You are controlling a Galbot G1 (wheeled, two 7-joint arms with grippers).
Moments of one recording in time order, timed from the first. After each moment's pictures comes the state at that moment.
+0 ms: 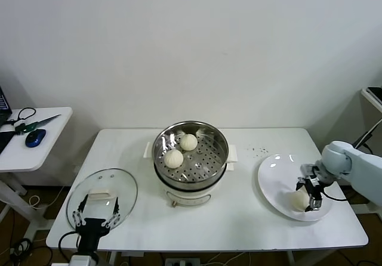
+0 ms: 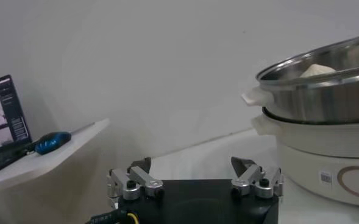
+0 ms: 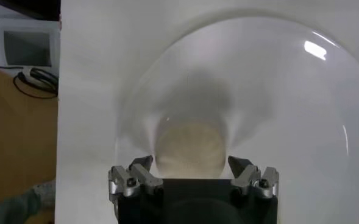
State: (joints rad) left arm 1.76 -1.49 -0.67 -2.09 0.17 0.01 -0.04; right arm 0.02 0.53 -1.00 1.21 -0.01 -0.15 -1.10
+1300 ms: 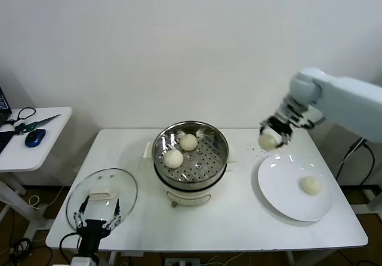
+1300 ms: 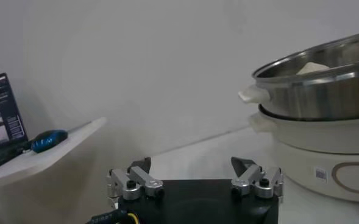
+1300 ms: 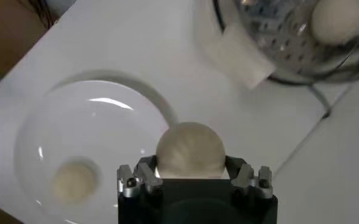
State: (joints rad) left arm 1.77 -1.48 -0.67 -2.08 0.16 0.00 -0.04; right arm 0.73 0.88 -1.40 1.23 0.07 0.37 -1.19
